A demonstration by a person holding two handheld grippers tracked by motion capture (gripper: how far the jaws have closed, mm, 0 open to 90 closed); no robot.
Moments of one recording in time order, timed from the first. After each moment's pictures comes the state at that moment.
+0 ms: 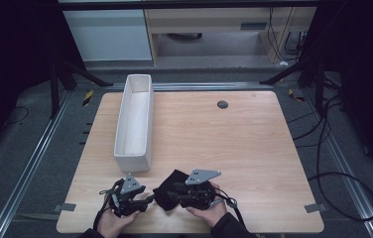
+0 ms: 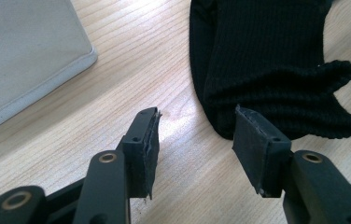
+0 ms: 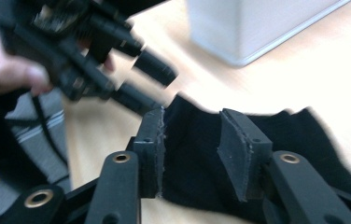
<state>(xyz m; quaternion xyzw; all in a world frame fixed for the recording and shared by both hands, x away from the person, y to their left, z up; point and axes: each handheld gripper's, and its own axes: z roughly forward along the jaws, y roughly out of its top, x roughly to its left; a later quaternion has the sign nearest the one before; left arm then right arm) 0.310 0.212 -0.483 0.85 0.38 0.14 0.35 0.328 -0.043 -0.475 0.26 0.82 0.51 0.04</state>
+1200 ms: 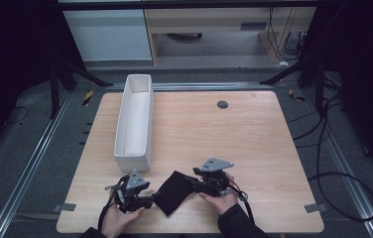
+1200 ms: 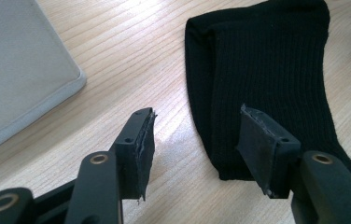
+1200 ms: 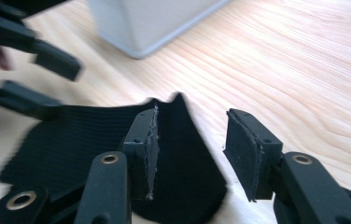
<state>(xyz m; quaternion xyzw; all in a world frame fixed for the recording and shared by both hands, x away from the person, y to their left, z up) 0.320 0.200 -0.480 0.85 0.37 0.14 0.35 0.359 -0.079 -0.482 0.34 0.81 0.47 0.12</state>
